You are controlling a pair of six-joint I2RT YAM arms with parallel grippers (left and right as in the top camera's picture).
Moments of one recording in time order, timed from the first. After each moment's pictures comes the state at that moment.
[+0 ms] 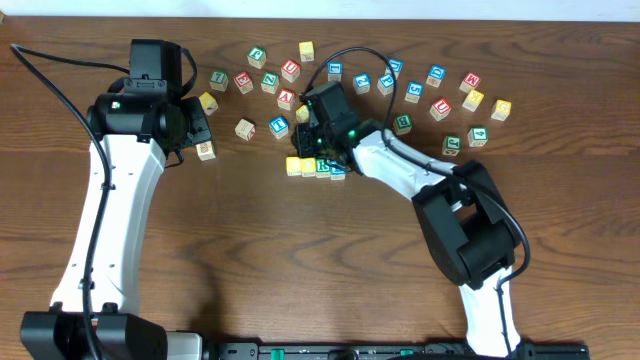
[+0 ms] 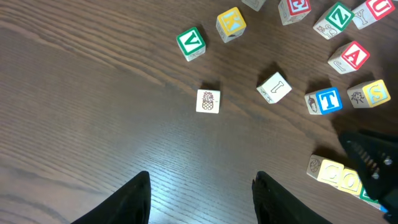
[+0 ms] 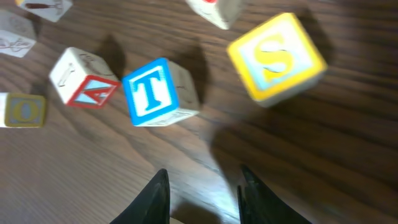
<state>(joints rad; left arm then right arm) -0.03 1.55 1.48 -1.06 -0.14 -0.33 0.60 2.19 1.50 -0.19 -0.20 0.44</state>
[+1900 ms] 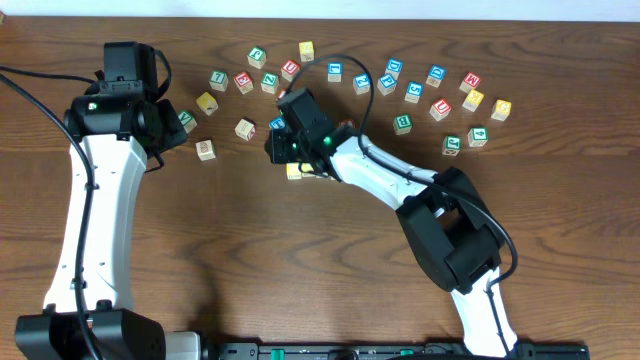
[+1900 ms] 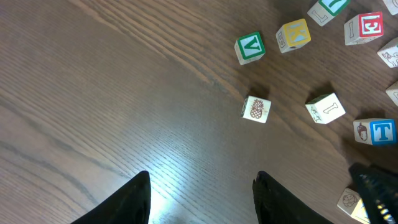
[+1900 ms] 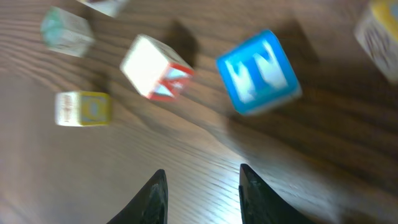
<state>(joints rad) 0.06 1.55 1.48 -1.10 -0.22 -0.41 0.69 2.22 1.60 -0.25 -0.22 0.61</state>
